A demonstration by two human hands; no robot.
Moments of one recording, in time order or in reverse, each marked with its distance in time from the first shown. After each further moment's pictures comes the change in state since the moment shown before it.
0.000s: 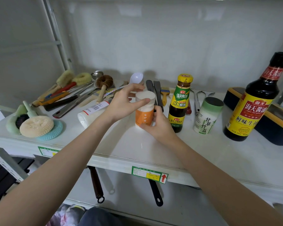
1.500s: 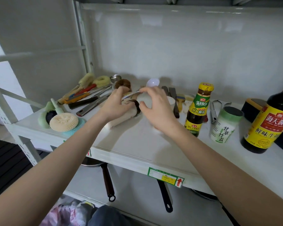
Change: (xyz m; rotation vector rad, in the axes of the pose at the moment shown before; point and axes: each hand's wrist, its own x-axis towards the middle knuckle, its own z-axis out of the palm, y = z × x) left_hand -0.019 -0.036 -0.068 0.274 0.067 -0.172; right_hand 0.013 -0.099 0.022 -0.300 0.106 -0.428
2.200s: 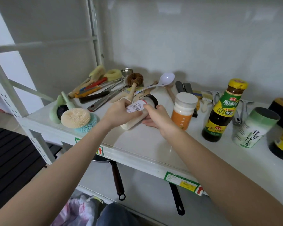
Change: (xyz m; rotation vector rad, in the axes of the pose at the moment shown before) left_hand -0.013 -0.040 0.000 0.058 -0.036 -0.249; right_hand 0.017 0.017 0.080 0.649 -0.218 0.877
